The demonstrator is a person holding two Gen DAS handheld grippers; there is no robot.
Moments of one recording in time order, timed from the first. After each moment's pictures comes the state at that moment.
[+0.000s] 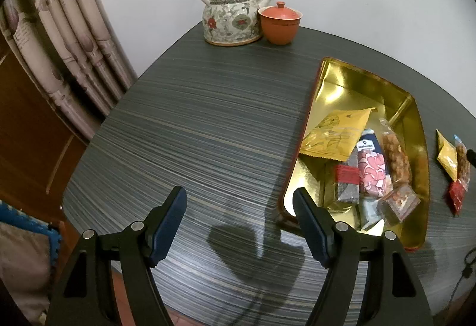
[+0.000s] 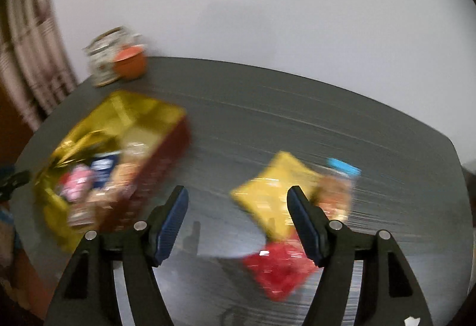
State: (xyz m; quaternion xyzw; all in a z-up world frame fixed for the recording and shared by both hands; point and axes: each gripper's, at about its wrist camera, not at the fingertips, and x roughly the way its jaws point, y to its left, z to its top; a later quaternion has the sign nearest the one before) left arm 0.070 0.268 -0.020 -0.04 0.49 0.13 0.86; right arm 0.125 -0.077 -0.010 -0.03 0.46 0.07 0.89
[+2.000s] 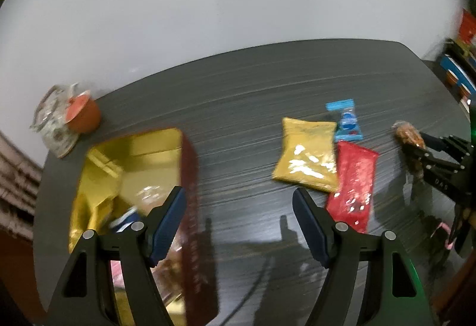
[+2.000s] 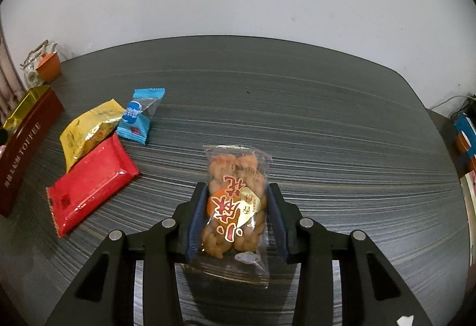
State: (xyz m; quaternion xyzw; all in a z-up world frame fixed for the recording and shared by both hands) left arm 0.157 -0.007 -0.012 0.12 0.46 -0.10 0.87; right arm 0.100 -0.258 -0.073 -0.01 0.47 0.01 0.89
